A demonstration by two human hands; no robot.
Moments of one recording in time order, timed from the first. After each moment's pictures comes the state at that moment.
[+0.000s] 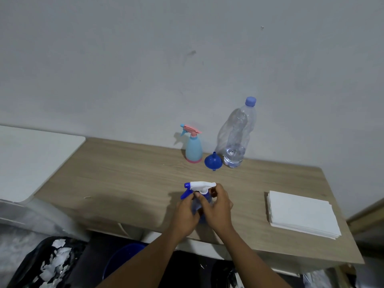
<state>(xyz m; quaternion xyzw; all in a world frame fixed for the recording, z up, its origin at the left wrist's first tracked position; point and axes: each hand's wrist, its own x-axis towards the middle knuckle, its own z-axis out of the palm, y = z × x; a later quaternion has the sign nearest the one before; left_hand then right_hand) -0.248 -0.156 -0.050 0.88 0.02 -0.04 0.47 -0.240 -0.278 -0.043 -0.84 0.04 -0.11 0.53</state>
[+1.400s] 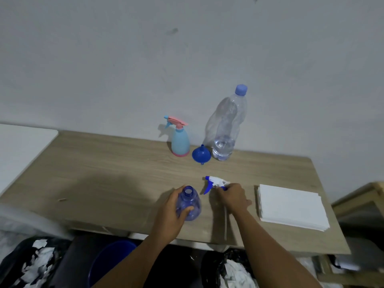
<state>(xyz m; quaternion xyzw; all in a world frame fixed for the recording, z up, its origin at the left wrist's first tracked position) -0.238 -0.154 -0.071 0.82 0.00 0.00 0.57 -0.163 -0.368 -0.101 -0.89 0.25 0.11 0.38</state>
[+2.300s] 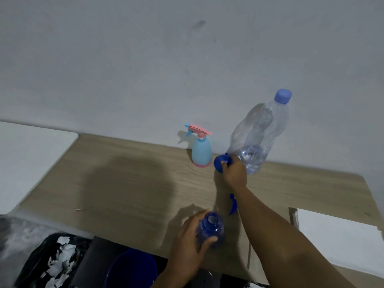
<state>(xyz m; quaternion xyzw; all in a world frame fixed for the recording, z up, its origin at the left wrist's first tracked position) -0.231 -0.145 -0.096 0.82 0.03 -0.05 0.57 -0.012 -0.302 -0.115 -0.88 0.14 -0.01 0.45</state>
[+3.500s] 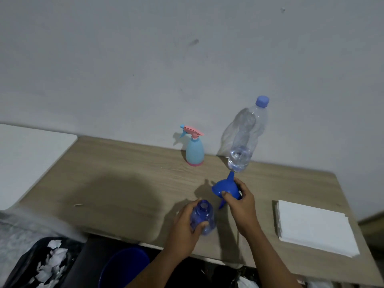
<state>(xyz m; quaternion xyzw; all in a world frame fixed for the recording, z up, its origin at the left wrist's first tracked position) -0.240 -0.150 -0.078 0.83 0.03 -0.01 0.55 -0.183 -0.324 -0.030 -0.69 0.14 -0.02 0.71</state>
